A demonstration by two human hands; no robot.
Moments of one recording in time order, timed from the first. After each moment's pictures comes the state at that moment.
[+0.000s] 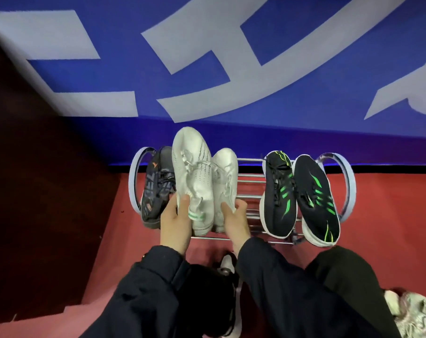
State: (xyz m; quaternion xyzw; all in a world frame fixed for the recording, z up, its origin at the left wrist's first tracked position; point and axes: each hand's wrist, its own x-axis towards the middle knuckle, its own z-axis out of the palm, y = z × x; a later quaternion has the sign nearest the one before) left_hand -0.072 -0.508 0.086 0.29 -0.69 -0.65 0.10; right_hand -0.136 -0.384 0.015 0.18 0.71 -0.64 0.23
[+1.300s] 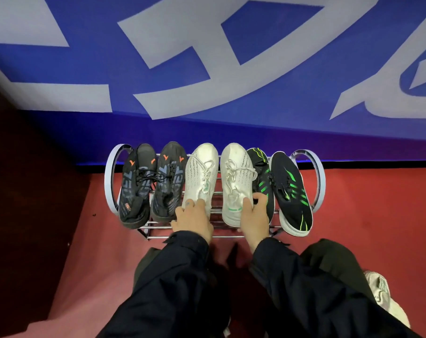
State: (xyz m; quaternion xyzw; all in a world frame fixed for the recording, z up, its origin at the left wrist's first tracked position) left_hand -0.102 -0.456 0.051 0.20 -0.95 -0.21 -0.15; right_hand -0.129 -0.319 0.037 0.22 0.82 -0.52 0.07
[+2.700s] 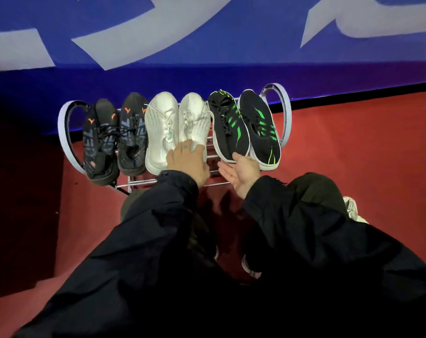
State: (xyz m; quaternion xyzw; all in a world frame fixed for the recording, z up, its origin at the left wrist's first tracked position) left_hand -0.109 -0.406 0.037 0.01 -0.99 -0.10 -0.09; right_hand -0.109 -0.264 0.051 0.38 0.49 -0.77 0.17
